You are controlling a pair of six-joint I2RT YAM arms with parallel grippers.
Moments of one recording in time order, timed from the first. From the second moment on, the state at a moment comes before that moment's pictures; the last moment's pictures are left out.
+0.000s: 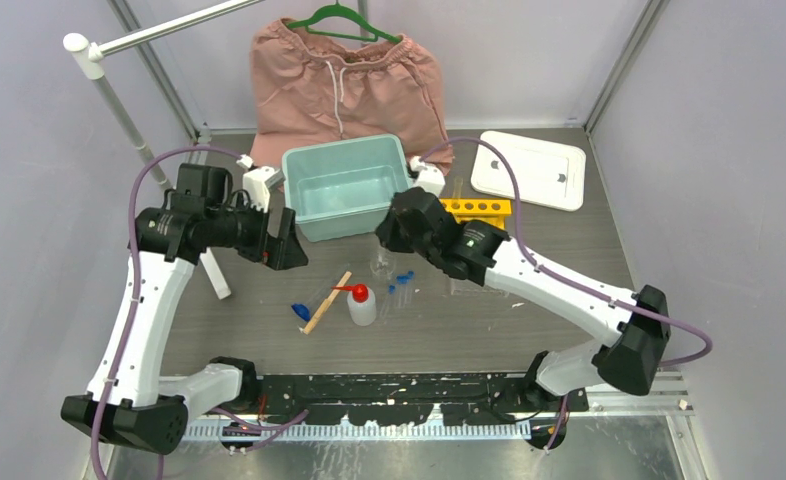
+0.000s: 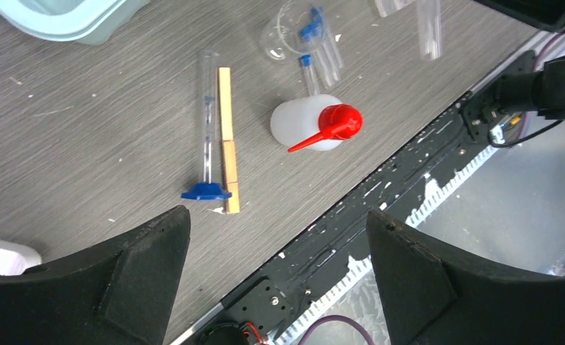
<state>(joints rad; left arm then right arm) -0.17 1.10 1.37 -1.20 0.53 0.11 0.93 1.36 1.22 -0.49 0.36 0.82</state>
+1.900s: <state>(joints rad) -0.17 1.11 1.35 -1.09 0.70 -0.02 1.10 1.60 1.50 -0.17 0.24 0.95</state>
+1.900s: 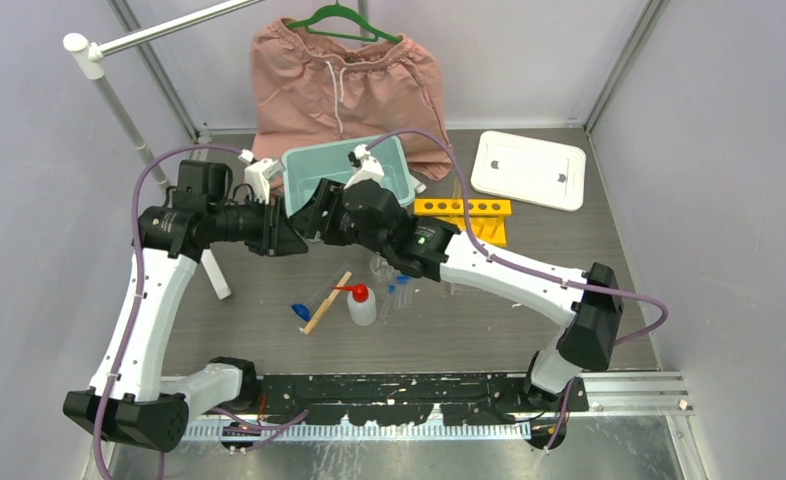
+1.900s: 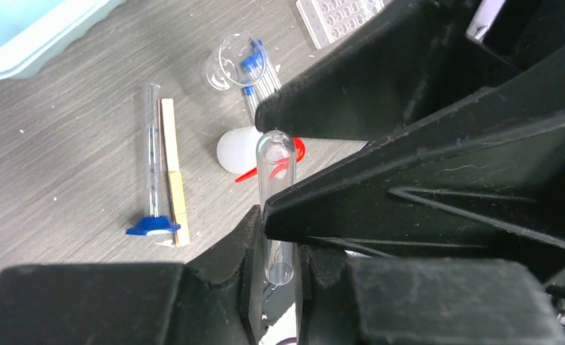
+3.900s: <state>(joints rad) -0.17 0.92 1.28 -1.21 0.74 0.46 0.98 1.76 1.88 -0.70 -0.40 0.76</state>
